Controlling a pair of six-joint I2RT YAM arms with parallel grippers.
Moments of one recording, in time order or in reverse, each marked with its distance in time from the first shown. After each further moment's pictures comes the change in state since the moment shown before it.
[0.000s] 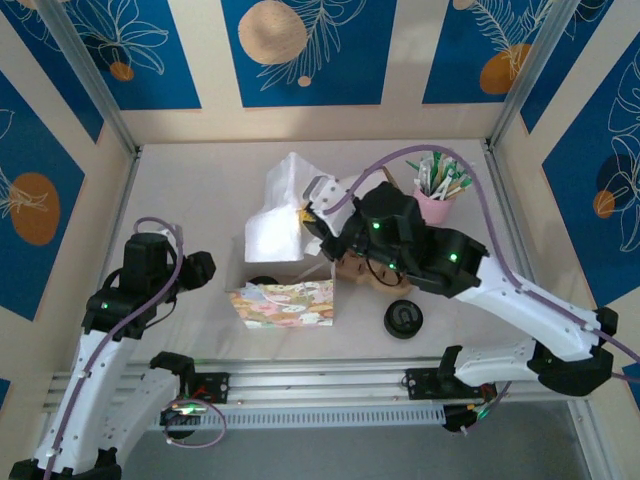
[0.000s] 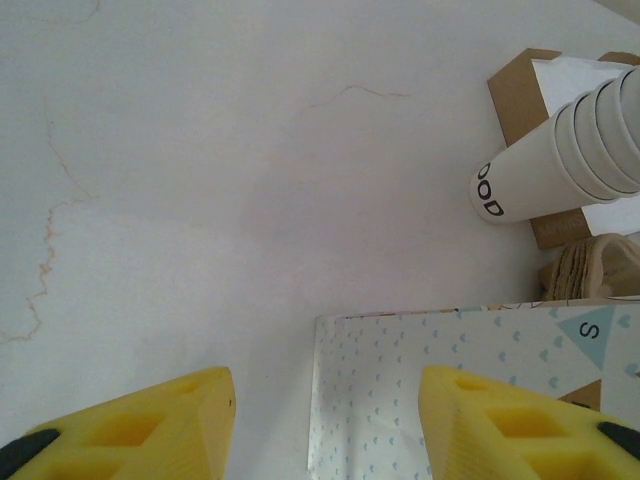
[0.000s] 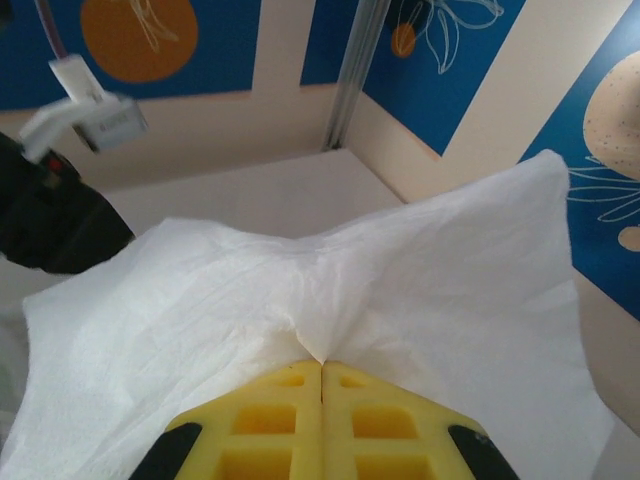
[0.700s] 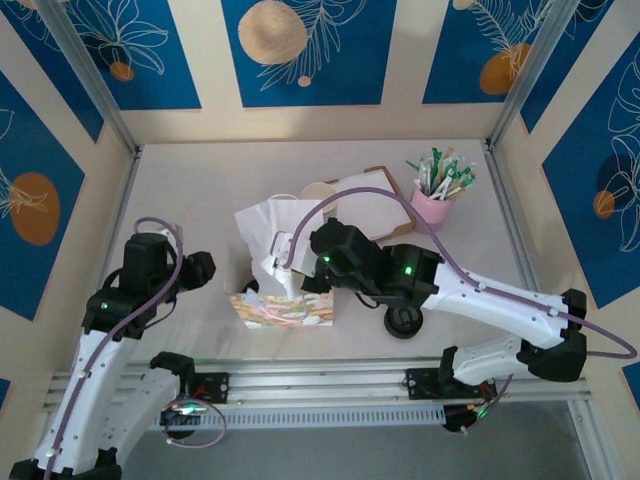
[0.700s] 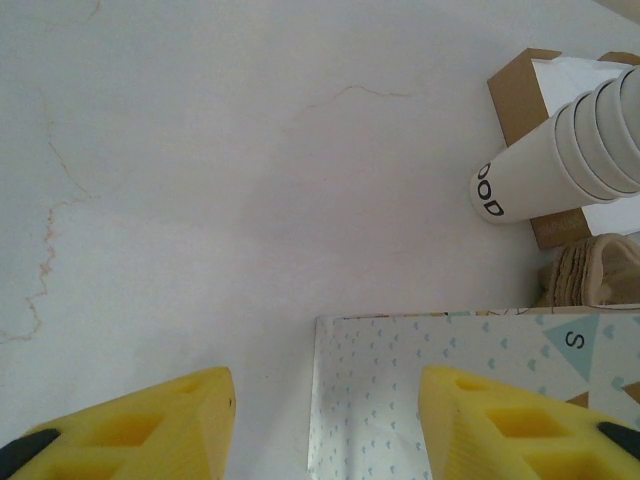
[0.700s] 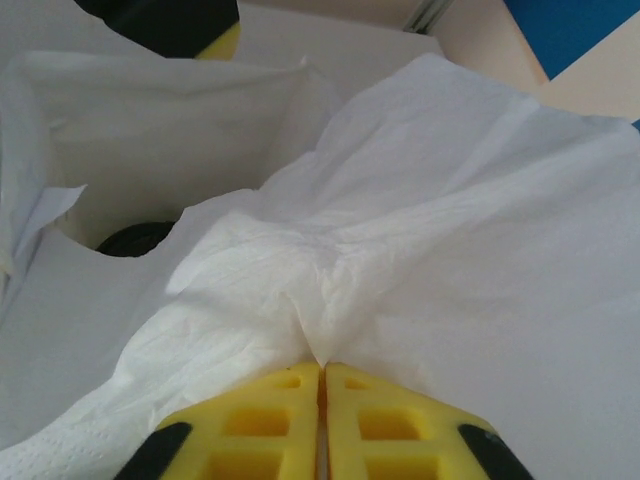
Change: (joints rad) left arm 0.000 0.000 0.000 -0.001 0.000 0.000; right arm 0.126 0.085 -0.078 -0.126 0.058 -0.159
